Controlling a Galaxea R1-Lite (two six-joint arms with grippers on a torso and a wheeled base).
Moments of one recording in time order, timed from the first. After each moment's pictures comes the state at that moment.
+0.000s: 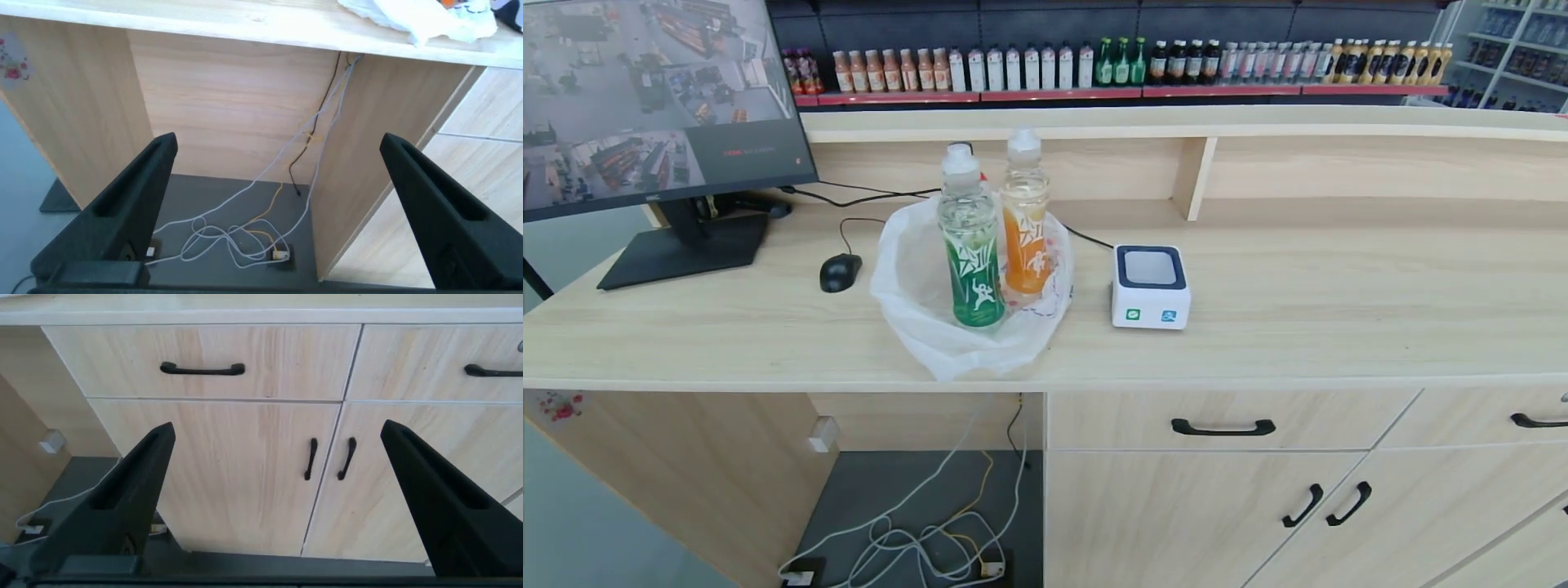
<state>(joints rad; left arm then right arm) 0.00 0.00 0.00 0.00 0.00 -0.02 0.00 0.00 0.00 0.00 0.02 -0.01</state>
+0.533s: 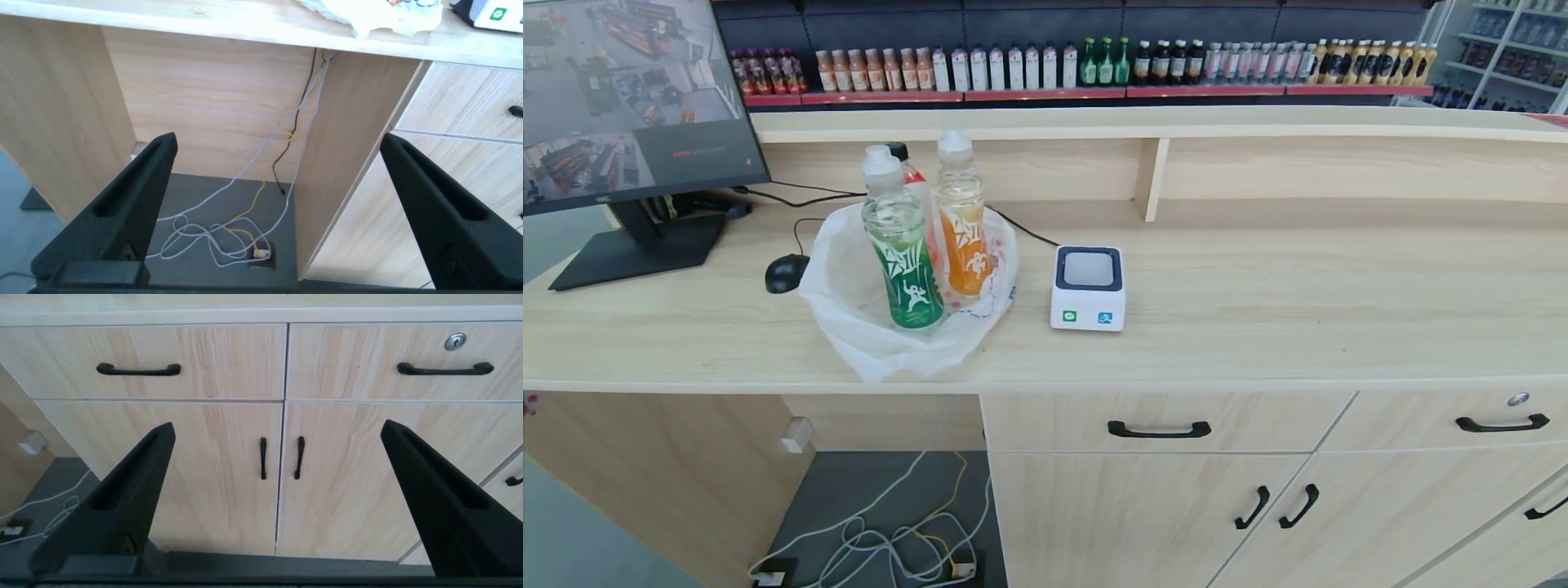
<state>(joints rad) 0.00 0.00 0.00 0.00 0.00 -0.02 0.00 0.00 0.00 0.00 0.02 -0.02</state>
